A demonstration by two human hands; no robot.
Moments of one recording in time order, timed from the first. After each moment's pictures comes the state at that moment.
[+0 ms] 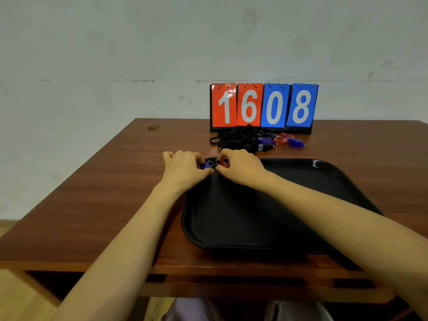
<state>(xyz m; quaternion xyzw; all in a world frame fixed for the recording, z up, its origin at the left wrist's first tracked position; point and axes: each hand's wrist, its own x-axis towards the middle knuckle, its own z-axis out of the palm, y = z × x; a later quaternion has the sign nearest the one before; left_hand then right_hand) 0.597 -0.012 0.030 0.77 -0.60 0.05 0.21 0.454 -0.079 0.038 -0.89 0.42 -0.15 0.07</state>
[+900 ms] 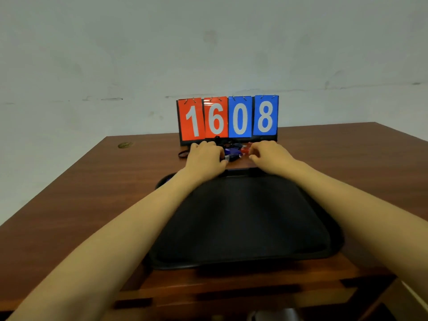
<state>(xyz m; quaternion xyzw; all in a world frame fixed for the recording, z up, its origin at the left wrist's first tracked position) 0.492 -0.084 0.068 0.67 -0.72 0.11 0.18 0.316 -0.153 0.067 -0.85 0.49 -0.16 0.05</state>
